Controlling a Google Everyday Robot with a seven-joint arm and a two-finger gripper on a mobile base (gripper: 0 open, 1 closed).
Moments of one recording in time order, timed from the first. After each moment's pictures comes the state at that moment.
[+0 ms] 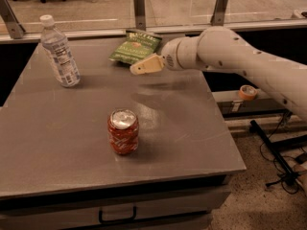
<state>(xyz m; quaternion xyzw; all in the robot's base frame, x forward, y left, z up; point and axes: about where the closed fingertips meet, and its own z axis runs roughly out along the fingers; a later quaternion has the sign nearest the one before) 0.720 -0.011 0.873 -0.34 0.77 0.17 0.51</state>
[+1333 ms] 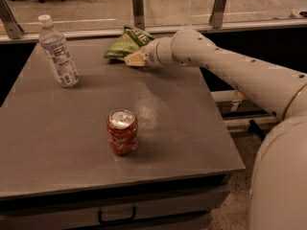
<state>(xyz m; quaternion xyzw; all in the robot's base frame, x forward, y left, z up) 0.795 0.039 0.834 -0.35 0.77 0.17 0.51</state>
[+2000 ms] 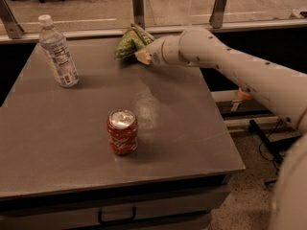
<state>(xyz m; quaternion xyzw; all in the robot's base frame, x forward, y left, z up) 0.774 0.031 0.854 -0.37 0.75 0.17 0.52</state>
